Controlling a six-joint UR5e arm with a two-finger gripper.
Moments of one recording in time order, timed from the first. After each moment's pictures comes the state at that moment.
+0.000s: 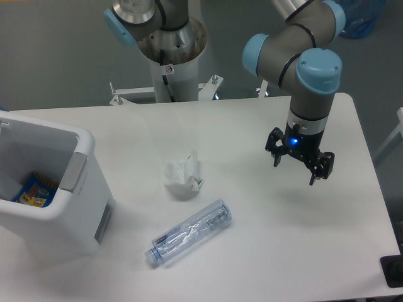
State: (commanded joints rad) arm 2.74 -1.91 -1.68 -0.93 1.45 1.38
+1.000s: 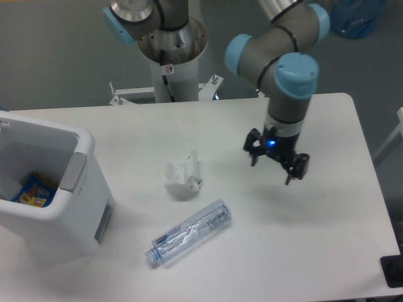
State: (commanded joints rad) arm 2.58 -1.85 -1.78 -0.94 1.45 1.14
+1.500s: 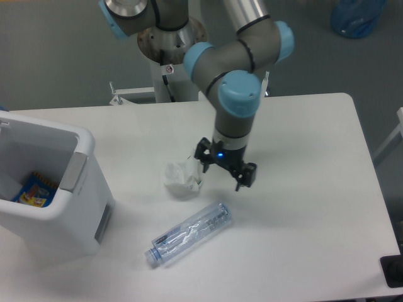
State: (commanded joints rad) arm 2.48 -1.84 -1.92 -0.93 1.45 1.06
